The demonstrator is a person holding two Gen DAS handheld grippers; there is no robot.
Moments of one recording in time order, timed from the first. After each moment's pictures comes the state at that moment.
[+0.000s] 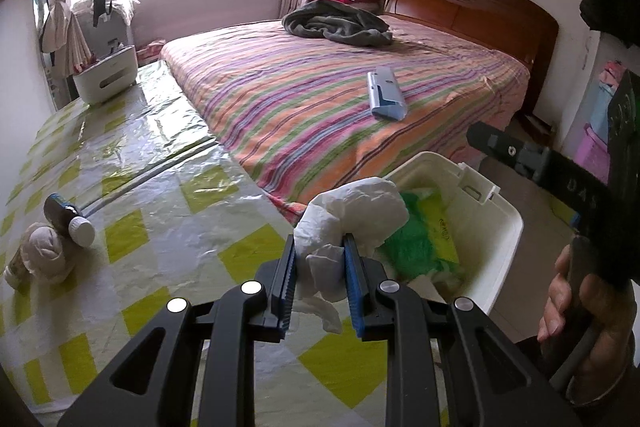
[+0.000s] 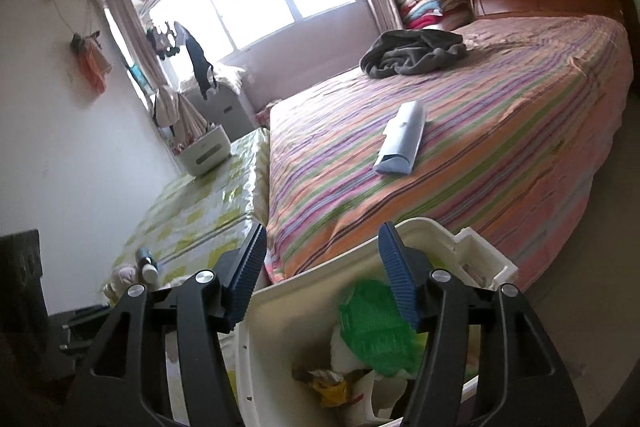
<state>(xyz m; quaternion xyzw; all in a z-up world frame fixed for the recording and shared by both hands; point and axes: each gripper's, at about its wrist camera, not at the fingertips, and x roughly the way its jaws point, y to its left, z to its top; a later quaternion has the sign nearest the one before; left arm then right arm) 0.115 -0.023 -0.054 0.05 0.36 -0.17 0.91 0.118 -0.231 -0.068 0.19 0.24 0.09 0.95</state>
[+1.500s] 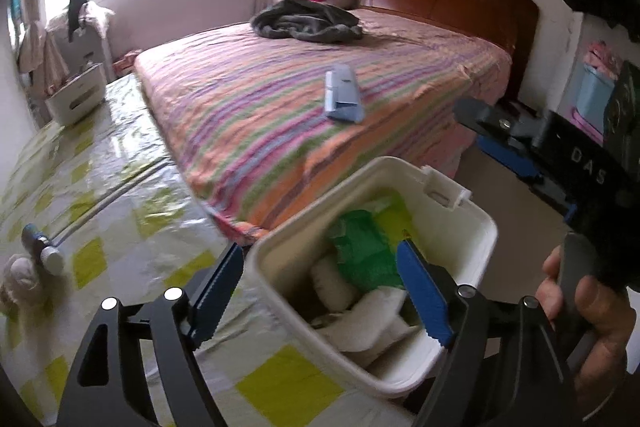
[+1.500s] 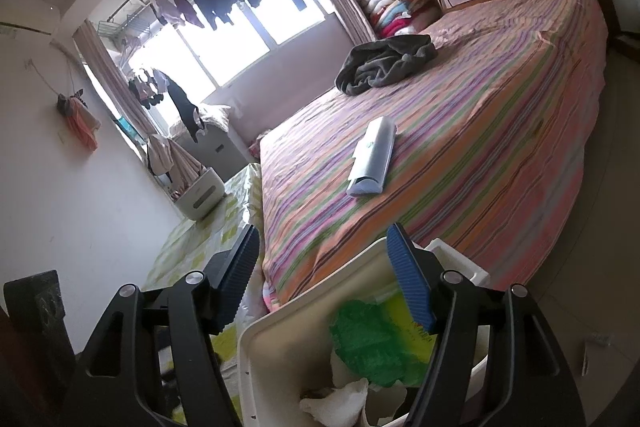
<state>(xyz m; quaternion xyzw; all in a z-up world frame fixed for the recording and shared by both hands) 0.120 -0.070 -0.047 0.07 0.36 -0.19 0.91 0.109 -0.270 -0.071 0.27 0.21 0.06 0.94</state>
